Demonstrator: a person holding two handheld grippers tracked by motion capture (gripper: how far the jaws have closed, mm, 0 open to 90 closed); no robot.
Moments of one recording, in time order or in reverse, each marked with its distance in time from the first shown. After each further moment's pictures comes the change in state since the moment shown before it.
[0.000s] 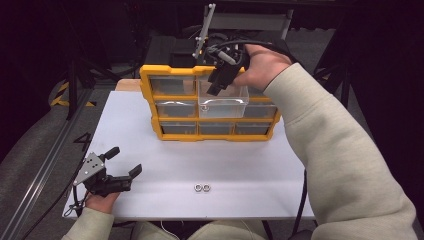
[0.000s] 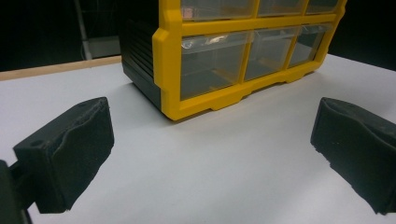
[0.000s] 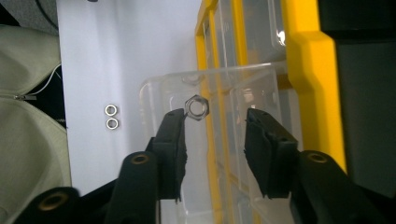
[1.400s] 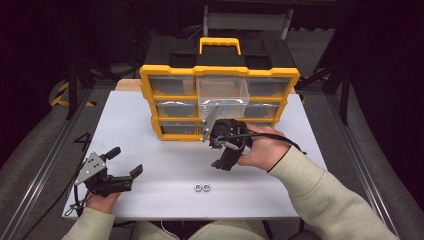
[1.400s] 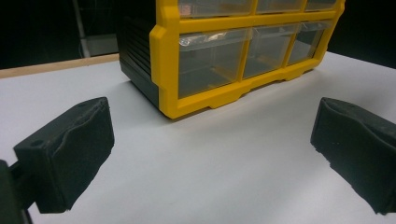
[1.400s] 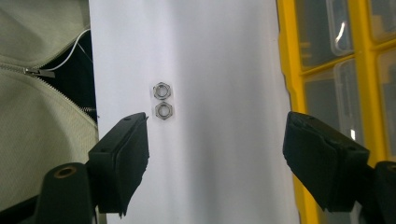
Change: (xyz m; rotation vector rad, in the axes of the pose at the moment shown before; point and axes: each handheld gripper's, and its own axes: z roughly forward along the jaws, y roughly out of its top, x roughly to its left) left arm -0.001 0.000 0.002 0.002 -0.002 -0.003; right arm 0.109 -0.062 0.112 -0.015 0.022 0.010
